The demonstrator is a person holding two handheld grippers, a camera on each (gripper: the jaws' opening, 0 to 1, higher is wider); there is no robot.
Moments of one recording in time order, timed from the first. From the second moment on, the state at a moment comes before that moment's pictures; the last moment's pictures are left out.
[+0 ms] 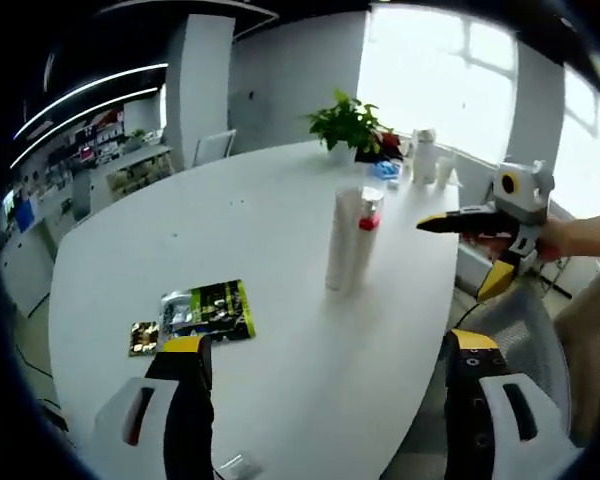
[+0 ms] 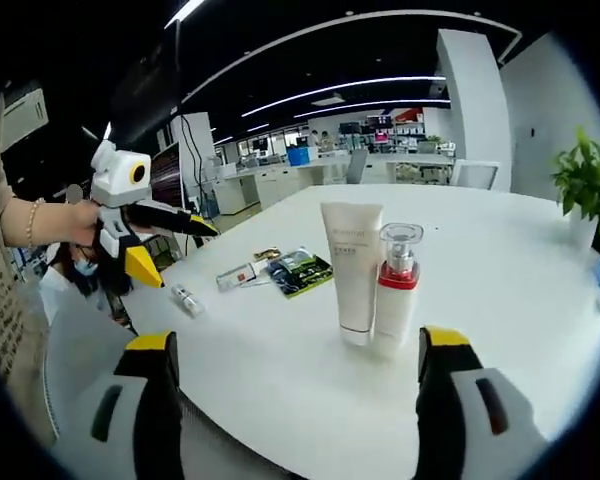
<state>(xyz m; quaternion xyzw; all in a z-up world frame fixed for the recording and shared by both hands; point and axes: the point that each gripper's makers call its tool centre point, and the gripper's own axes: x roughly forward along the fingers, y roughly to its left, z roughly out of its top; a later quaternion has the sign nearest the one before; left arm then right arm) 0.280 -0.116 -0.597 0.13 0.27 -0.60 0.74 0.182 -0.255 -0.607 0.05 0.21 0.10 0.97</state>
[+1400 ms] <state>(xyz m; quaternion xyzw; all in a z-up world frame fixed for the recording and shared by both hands) 0.256 0.017 -0.641 0.07 0.35 -0.48 0.80 0.183 -0.229 -0.618 0.09 0.21 0.08 0.97</state>
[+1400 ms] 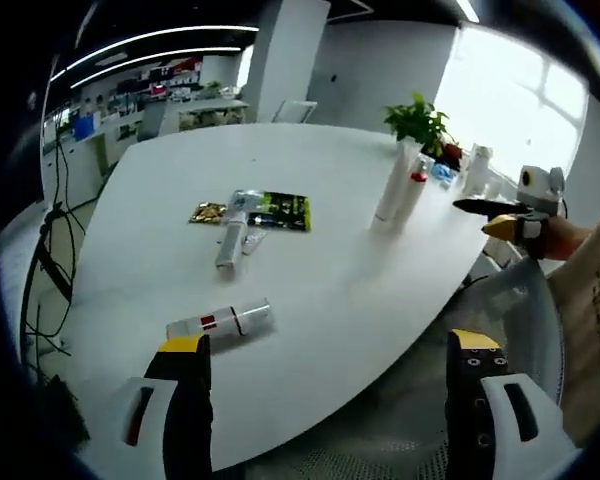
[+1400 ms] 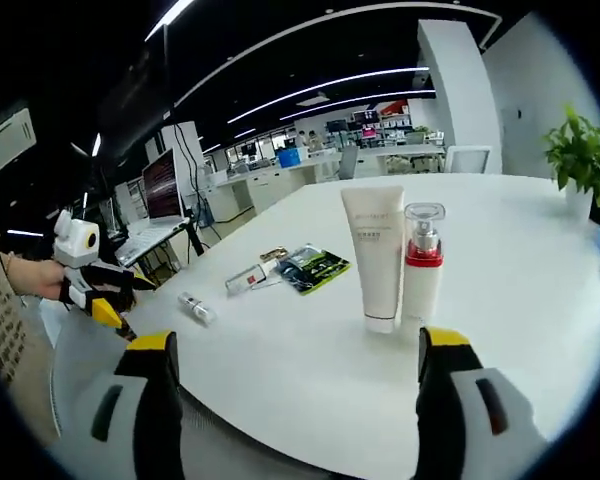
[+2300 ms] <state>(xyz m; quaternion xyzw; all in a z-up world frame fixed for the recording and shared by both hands) 0.322 0.020 -0.689 0.27 0.36 -0.54 0.71 0.182 -0.238 -0.625 0.07 0.22 0.05 0.97</state>
